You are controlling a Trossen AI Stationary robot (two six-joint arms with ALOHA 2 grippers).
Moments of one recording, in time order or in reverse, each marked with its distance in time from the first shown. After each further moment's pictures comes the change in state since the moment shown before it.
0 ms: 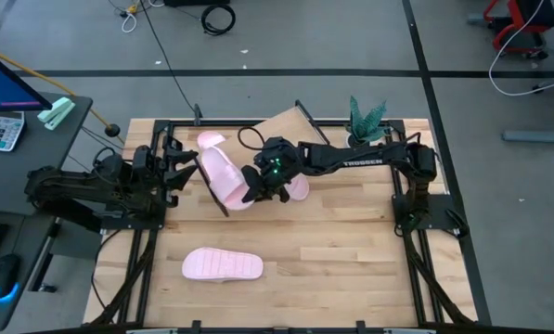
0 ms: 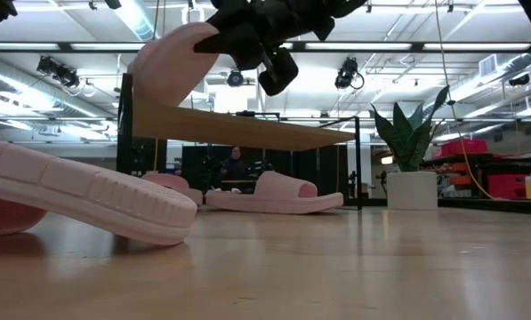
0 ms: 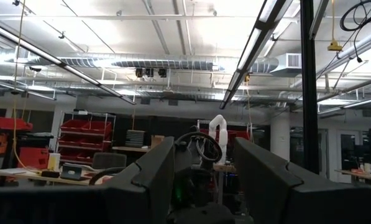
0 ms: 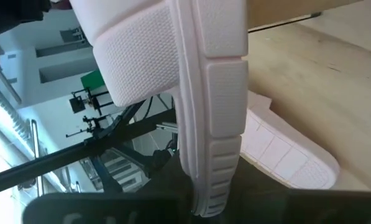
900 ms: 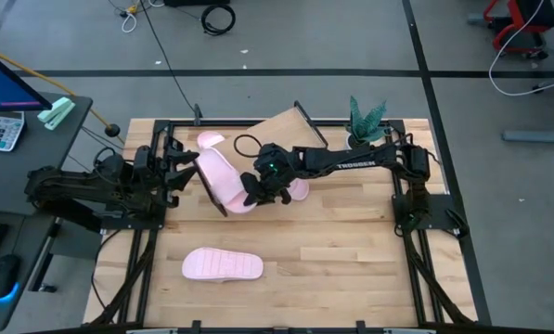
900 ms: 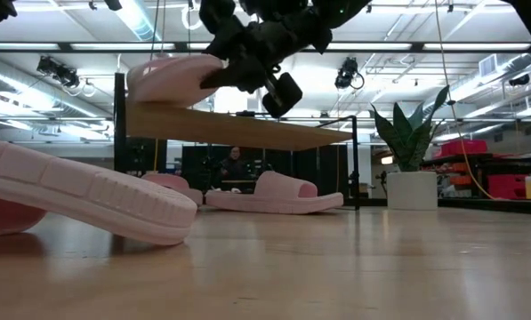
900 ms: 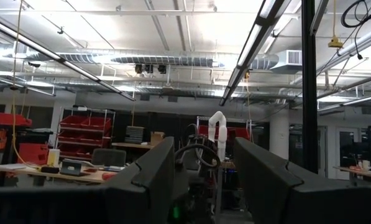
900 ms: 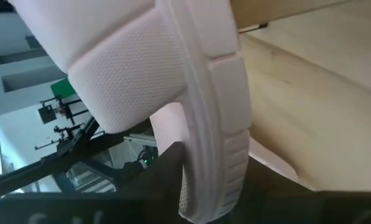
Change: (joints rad) left arm 0.000 0.000 0.000 -0.017 0.000 -0.008; right arm -0.003 0.056 0.000 -0.074 0.046 -0.060
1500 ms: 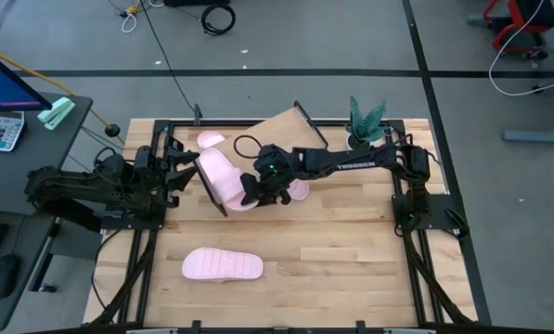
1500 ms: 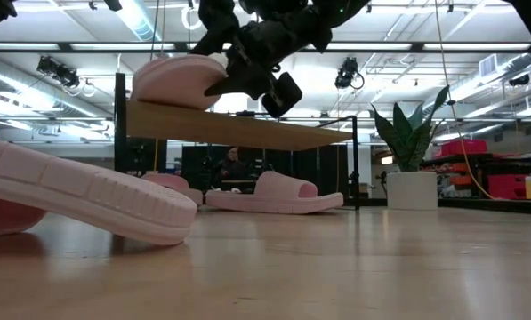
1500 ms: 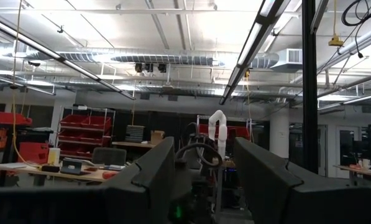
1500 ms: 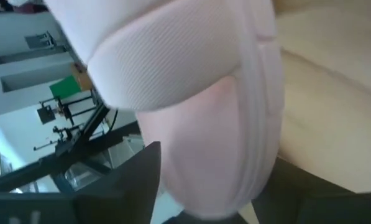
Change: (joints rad) left arm 0.001 0.000 0.000 -0.005 0.000 0.000; right arm 0.013 0.000 0.000 0.003 0.006 0.002
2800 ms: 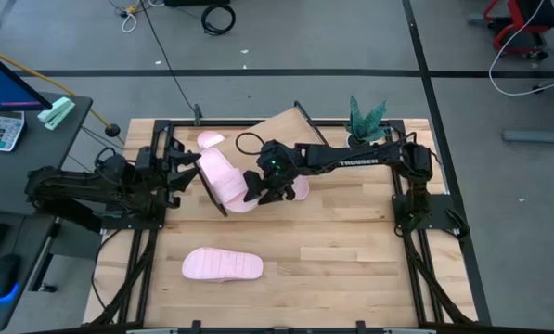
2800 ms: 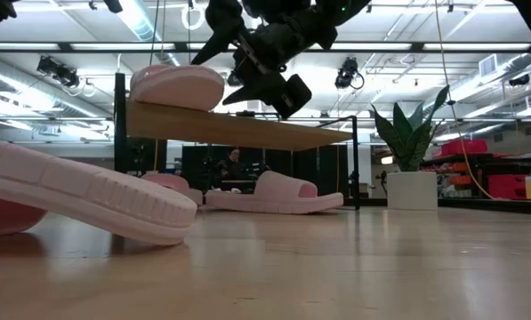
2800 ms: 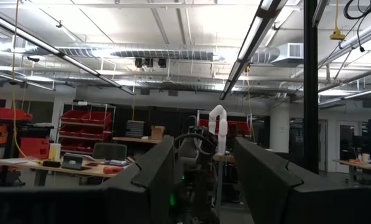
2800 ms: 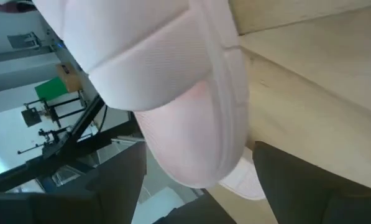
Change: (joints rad) left arm 0.000 0.000 0.000 -0.024 0.000 0.000; right arm -0.024 -0.025 0.000 -0.091 -0.005 -0.055
